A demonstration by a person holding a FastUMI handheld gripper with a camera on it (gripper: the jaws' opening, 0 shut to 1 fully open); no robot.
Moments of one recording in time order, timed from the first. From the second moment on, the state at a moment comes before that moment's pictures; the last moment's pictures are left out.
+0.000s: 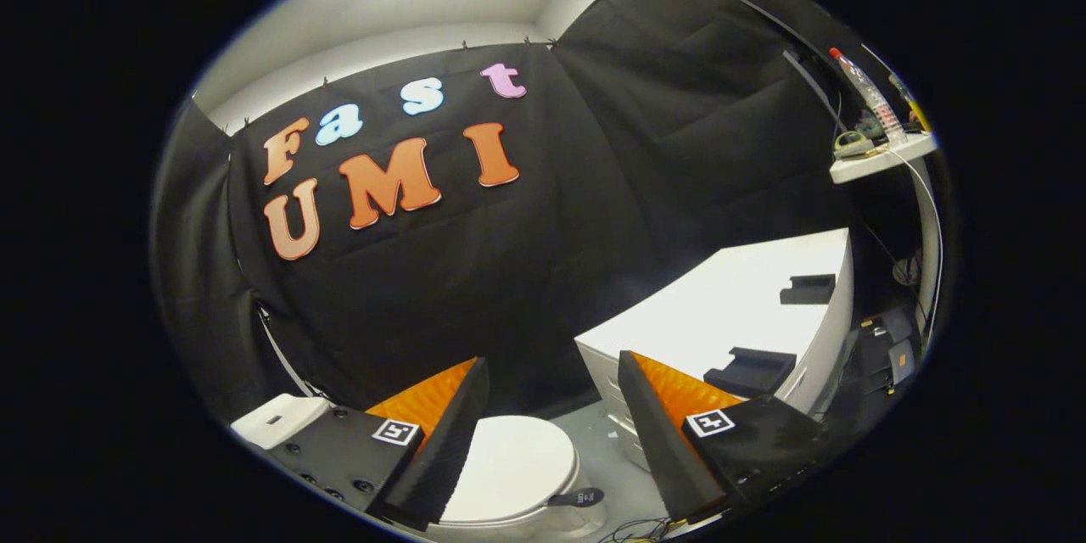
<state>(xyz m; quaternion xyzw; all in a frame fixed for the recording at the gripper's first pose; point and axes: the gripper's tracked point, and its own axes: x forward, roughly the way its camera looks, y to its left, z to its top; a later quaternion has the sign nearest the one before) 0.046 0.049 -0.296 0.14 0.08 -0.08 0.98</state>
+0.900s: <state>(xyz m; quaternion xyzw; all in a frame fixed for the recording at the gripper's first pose) 0.051 0.038 -0.530 0.19 0.21 -0.14 0.95</state>
